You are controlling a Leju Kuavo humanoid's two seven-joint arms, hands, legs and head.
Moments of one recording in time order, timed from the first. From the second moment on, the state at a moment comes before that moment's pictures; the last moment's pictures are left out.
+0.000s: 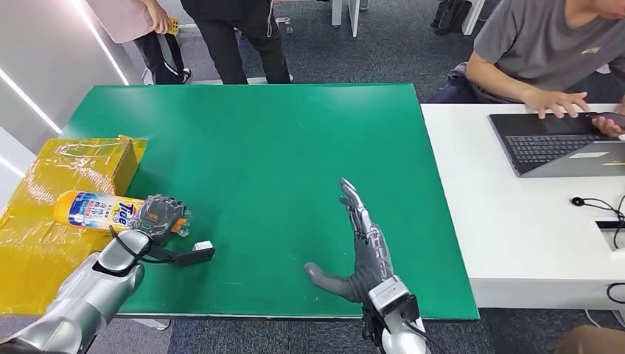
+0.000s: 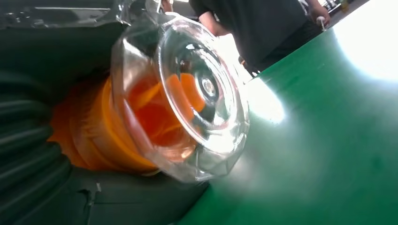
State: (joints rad) left arm -0.64 0.24 -0.51 -0.47 -1.48 0.51 -0.32; right arm -0.06 0.11 0.54 -1.56 0.16 -0.15 -0.61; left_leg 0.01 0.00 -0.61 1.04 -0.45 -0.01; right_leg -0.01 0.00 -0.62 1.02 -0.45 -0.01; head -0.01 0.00
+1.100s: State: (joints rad) left arm -0.60 0.21 -0.26 -0.47 -1.13 0.64 -0.45; right arm -0.02 0.12 0.51 -1.57 0.19 -0.15 -0.58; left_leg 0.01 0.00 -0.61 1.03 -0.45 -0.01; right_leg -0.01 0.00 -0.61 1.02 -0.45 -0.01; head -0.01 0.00
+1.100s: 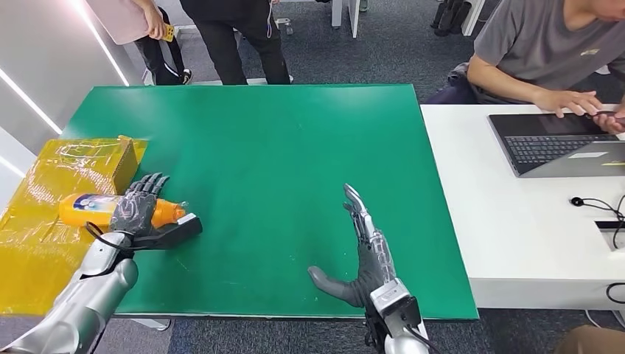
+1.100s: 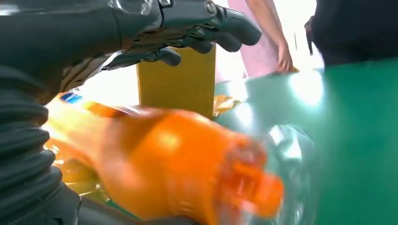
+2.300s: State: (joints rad) left arm -0.30 -0.02 -0.24 -1.50 0.06 0.38 -0.70; right arm -0.02 0.13 0.55 -1.53 0.15 -0.25 -0.60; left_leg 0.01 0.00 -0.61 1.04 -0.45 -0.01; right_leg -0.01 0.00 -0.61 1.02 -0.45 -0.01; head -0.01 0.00
